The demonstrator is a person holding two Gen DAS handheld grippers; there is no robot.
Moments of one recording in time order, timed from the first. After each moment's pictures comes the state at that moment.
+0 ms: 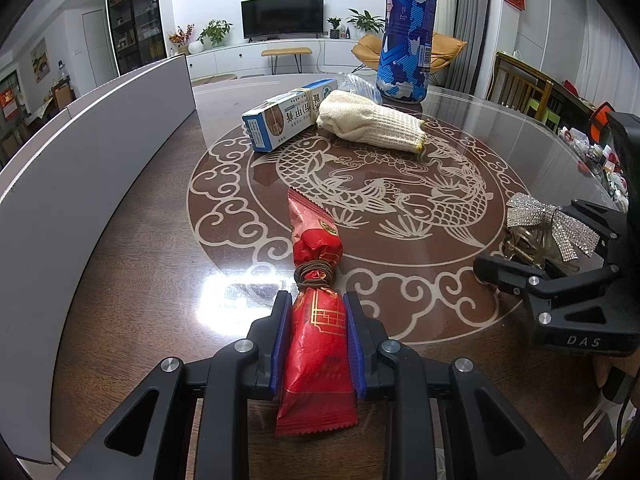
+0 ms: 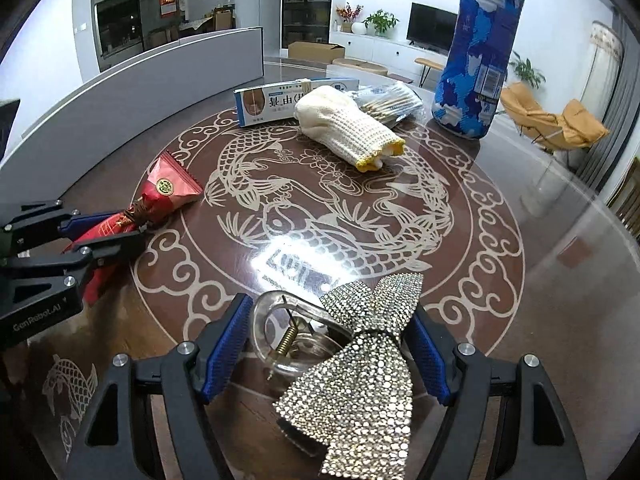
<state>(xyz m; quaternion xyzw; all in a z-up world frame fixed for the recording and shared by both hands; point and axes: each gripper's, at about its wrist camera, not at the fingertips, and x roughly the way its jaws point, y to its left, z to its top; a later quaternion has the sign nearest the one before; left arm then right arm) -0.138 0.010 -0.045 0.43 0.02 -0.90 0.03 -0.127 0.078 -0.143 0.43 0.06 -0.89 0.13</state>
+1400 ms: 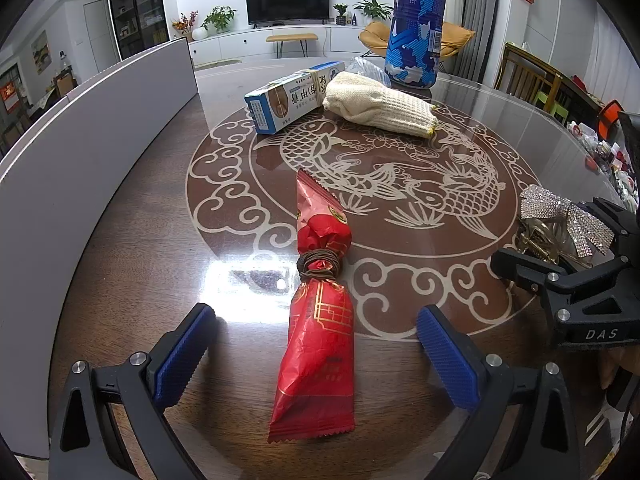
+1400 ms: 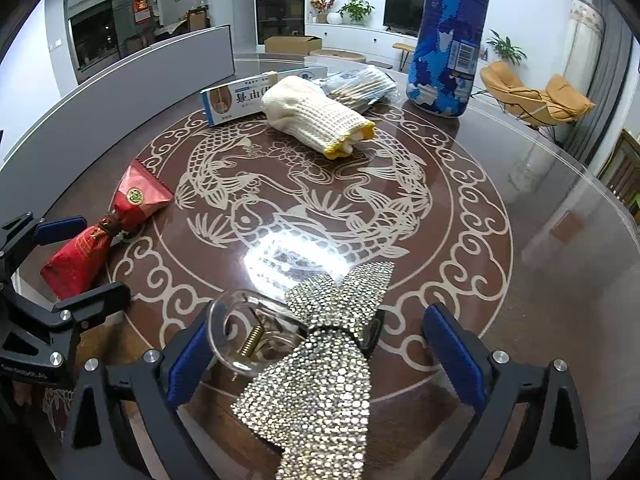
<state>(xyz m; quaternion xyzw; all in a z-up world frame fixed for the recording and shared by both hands) -0.149 0.011 -0.052 0.46 0.02 -0.89 0.04 -0.137 0.083 -0.148 0.45 0.03 -0.89 0.07</state>
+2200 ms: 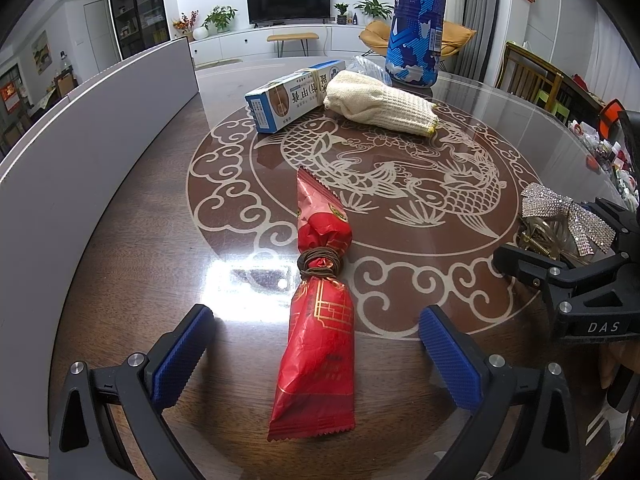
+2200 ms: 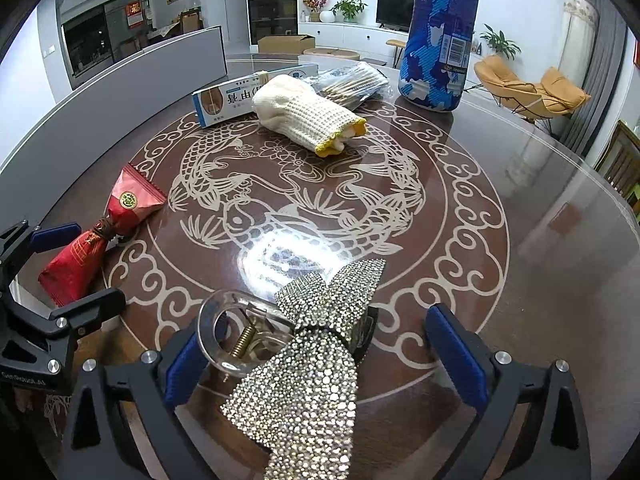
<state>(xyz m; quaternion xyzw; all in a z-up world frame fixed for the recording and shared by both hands) -0.149 0.012 -0.053 0.46 0.02 -0.89 0.04 -0.137 0.087 -0.149 0.45 0.01 -0.89 0.04</state>
